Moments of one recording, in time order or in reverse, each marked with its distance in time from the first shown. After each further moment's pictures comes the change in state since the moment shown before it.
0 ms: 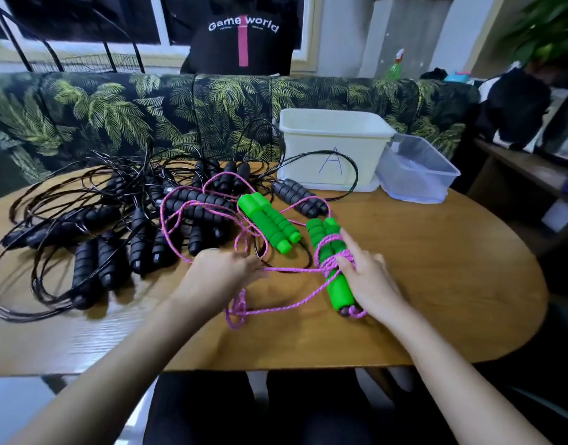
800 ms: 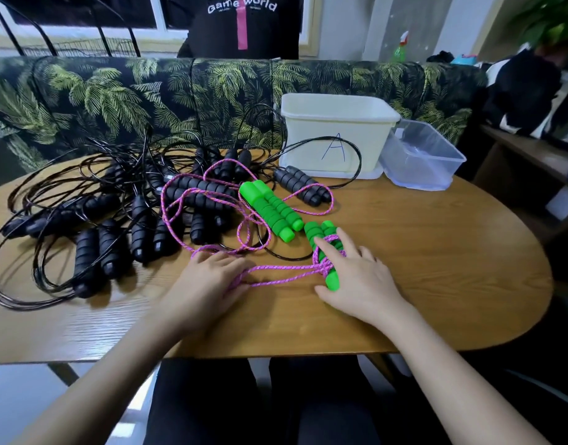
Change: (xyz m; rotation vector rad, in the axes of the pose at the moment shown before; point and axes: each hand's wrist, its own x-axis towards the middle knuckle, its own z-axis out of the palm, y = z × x) left_hand -0.043 -0.007 0.008 -0.253 -0.085 -0.046; right_hand -0.024 -0.025 0.005 -0.470 -0.168 -0.147
